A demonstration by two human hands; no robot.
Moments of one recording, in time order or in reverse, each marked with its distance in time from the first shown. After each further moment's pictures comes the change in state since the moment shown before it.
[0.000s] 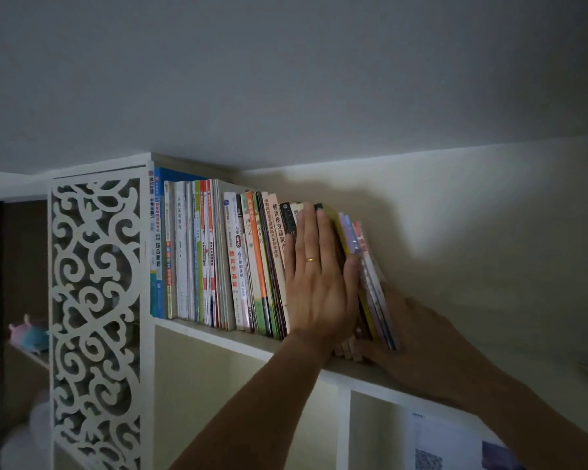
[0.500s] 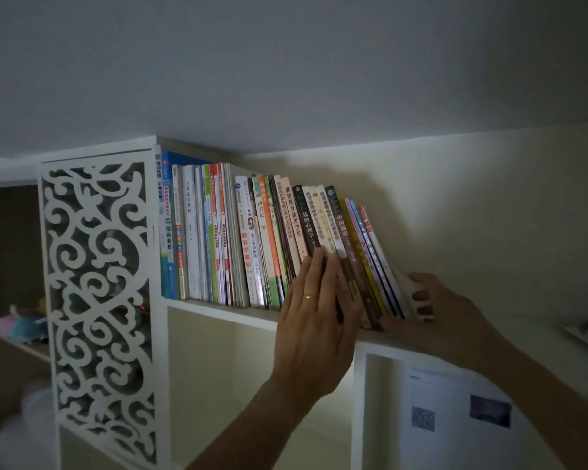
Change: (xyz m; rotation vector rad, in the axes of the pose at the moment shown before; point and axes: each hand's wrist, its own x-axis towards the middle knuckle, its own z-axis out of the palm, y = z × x) left_hand -0.081 -0.021 -0.064 -0.120 -0.319 0.024; right_hand -0.037 -0.010 -0.010 0.274 0.020 0.255
